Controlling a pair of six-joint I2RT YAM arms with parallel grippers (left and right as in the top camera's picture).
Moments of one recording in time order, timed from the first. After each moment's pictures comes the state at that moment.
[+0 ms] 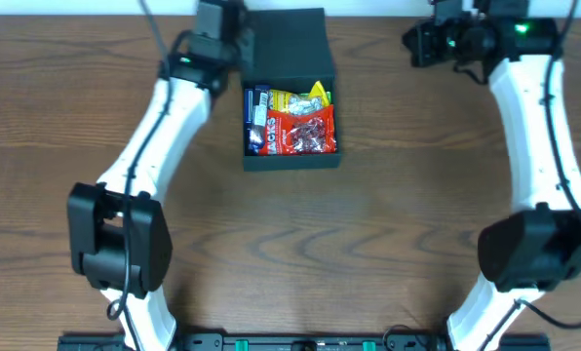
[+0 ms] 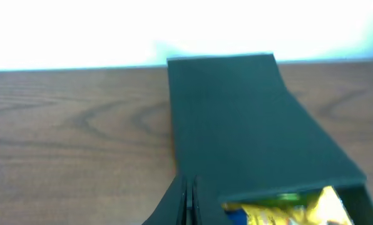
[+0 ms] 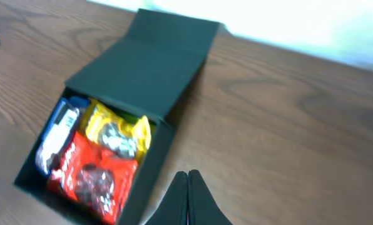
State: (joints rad) left arm -0.23 1.94 1.68 -0.39 -0.04 -0.16; right arm 0.05 1.97 2.00 -0.90 -0.42 -0.12
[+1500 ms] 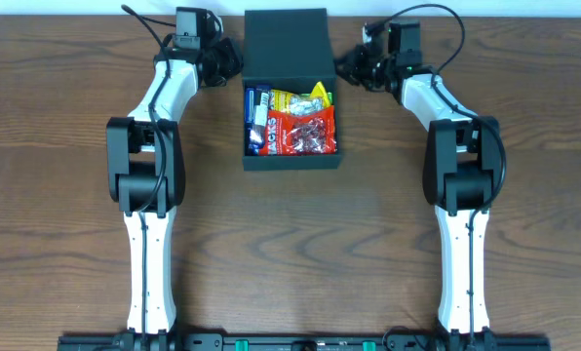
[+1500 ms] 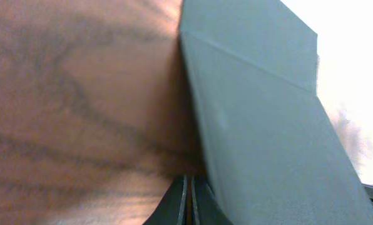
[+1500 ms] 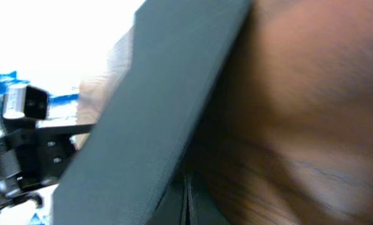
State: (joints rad) left arm -0.08 2.53 2.06 -0.39 0.47 -0.56; right arm 0.11 2.60 1.99 -0.07 -0.79 0.70
